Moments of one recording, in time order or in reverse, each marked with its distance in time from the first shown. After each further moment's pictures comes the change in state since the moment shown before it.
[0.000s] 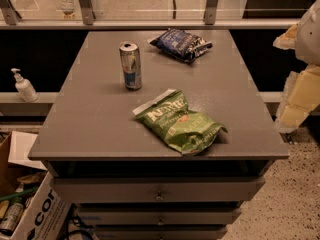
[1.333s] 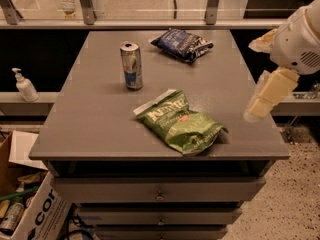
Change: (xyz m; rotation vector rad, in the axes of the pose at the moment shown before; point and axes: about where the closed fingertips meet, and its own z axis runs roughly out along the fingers) arm -0.028 -0.029 0.044 -0.007 -0.229 0.006
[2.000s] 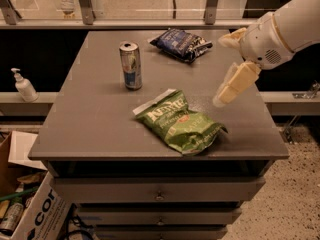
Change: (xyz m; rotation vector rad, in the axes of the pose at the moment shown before) arm -0.045 -0.038 0.052 -0.039 -0.262 -0.037
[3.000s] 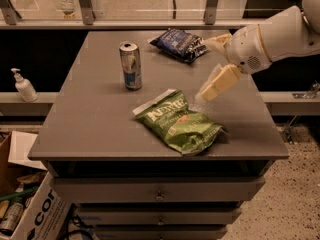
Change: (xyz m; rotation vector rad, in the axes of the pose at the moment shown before) arm -0.019 -0.011 0.036 -0.020 -0.187 0.028
